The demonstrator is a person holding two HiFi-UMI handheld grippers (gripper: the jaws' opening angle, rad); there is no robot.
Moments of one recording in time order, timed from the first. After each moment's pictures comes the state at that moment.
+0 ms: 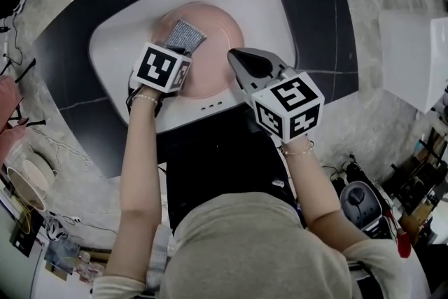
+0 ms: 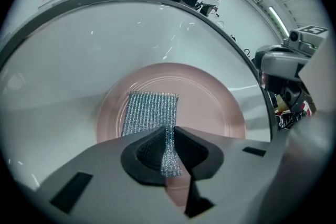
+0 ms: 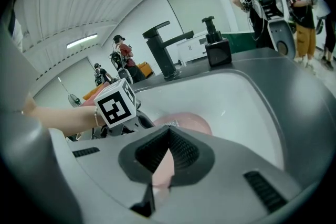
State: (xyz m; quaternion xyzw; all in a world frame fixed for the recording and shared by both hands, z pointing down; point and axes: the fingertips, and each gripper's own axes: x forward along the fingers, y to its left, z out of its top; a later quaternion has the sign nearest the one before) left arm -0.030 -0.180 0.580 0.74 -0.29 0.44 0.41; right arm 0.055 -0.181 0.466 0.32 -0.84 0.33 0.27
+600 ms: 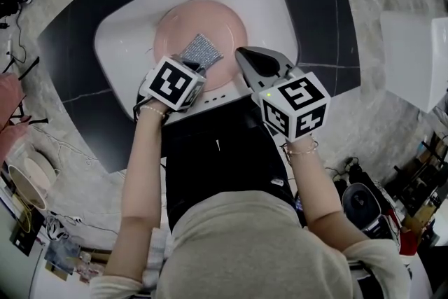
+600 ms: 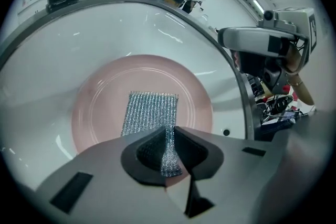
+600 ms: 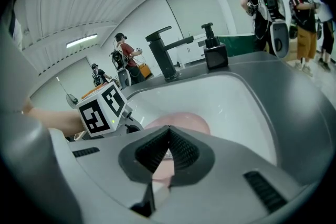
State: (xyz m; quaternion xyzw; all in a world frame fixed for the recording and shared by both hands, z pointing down) left arm -0.002 -0.126 0.560 0.77 -0.21 0.45 0.40; right arm 0.062 -0.168 0.458 0.34 -0.84 0.33 0.27
